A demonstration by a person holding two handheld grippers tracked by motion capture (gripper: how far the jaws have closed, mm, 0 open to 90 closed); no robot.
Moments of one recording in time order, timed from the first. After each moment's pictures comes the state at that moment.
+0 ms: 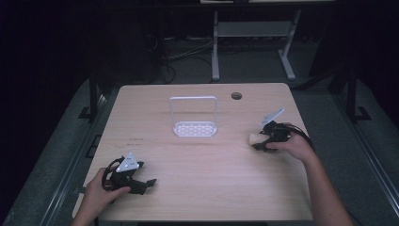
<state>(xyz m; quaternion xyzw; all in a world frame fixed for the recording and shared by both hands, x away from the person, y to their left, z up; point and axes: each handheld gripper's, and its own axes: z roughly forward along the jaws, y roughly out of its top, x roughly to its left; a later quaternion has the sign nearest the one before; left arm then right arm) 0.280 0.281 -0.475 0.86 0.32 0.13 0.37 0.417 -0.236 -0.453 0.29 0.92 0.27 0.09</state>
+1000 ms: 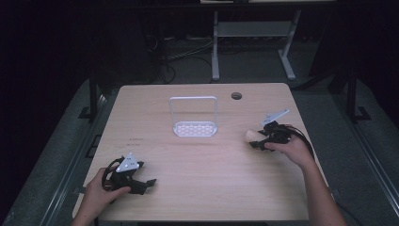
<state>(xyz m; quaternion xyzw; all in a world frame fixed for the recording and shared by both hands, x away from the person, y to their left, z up) 0.280 0.281 -0.475 0.86 0.32 0.13 0.37 0.401 -0.230 -0.439 0.32 0.89 0.32 0.09</state>
